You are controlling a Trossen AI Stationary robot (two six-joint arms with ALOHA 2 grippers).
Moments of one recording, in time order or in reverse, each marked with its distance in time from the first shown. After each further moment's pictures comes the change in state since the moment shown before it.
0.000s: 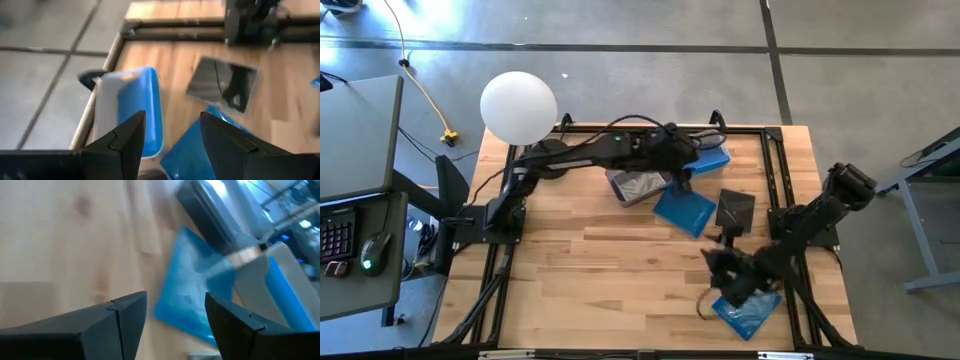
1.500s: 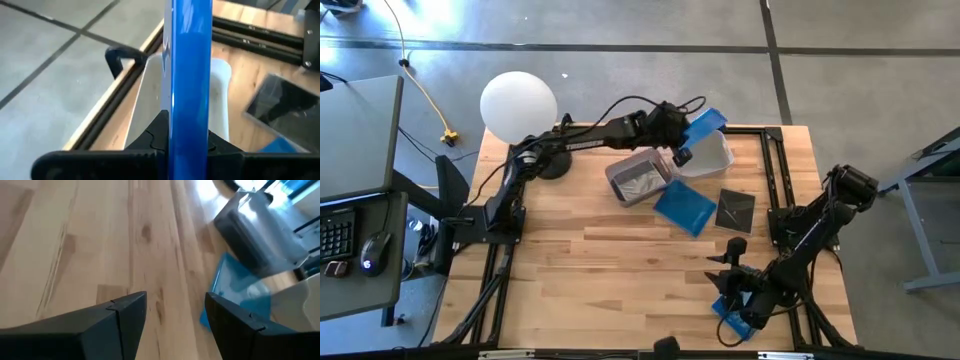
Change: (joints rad) left arm 0.245 0.032 -0.358 0.464 0.158 -0.122; right arm 0.168 -0.001 0.018 0.096 -0.002 -0.009
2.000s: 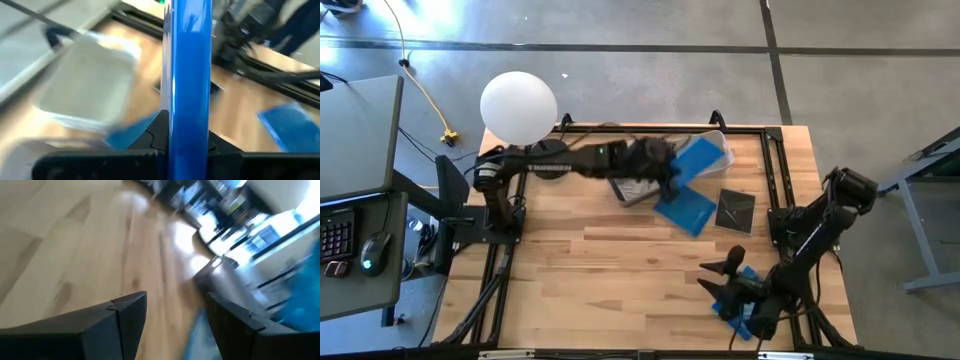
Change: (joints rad) left arm -0.232 -0.307 -0.282 -0.012 -0.042 -0.269; right arm 0.044 0.029 0.000 0.324 0.221 -0.406
